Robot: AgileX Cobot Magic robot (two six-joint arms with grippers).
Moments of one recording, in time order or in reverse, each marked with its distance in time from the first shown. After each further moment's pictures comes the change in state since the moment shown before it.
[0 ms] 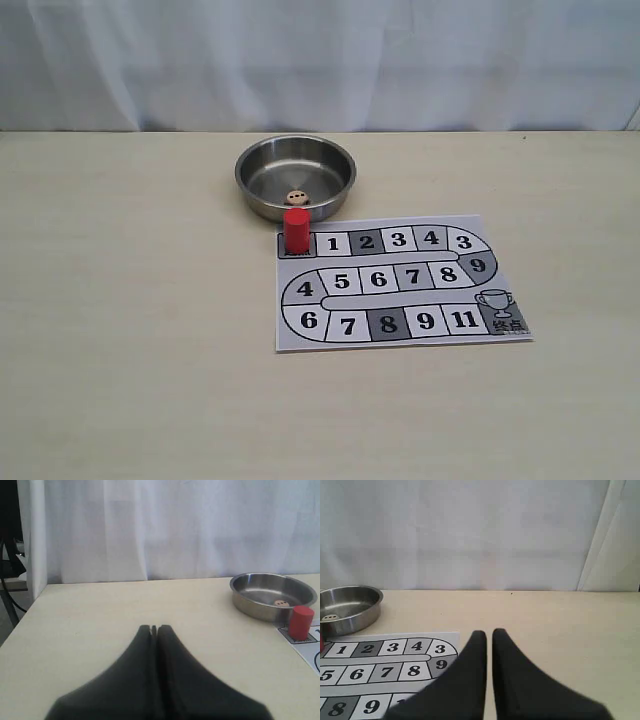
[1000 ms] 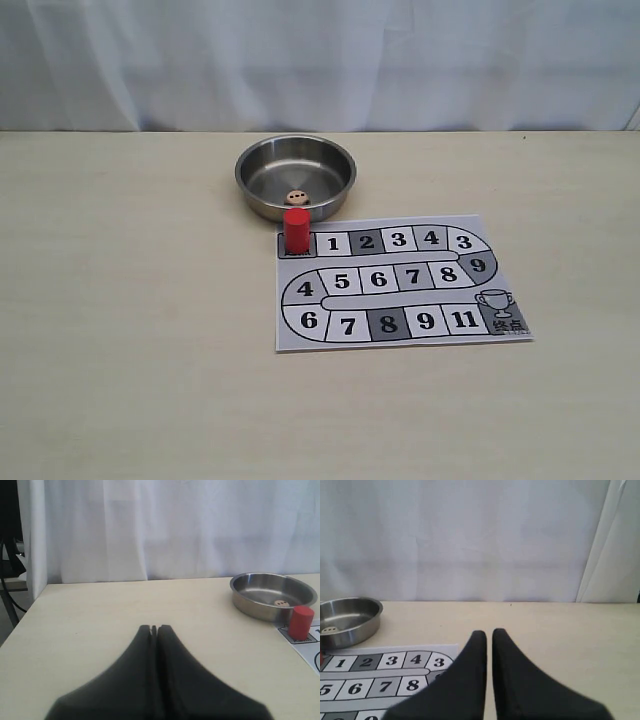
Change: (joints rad) left arm 0.000 0.000 0.000 0.000 0.000 0.000; right arm 0.000 0.000 0.000 0.000 -0.051 0.000
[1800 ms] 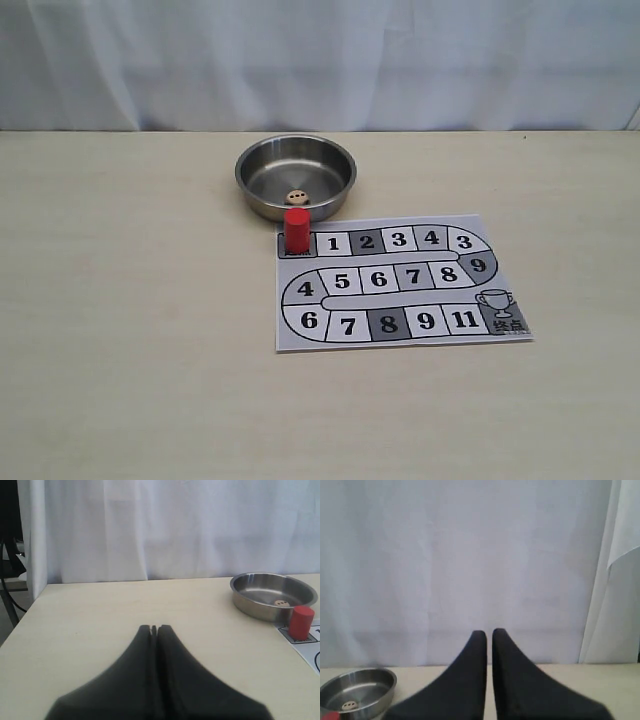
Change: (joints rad) left arm 0.000 0.000 0.000 0.000 0.000 0.000; right arm 0.000 0.079 -0.370 0.037 0.173 0.002
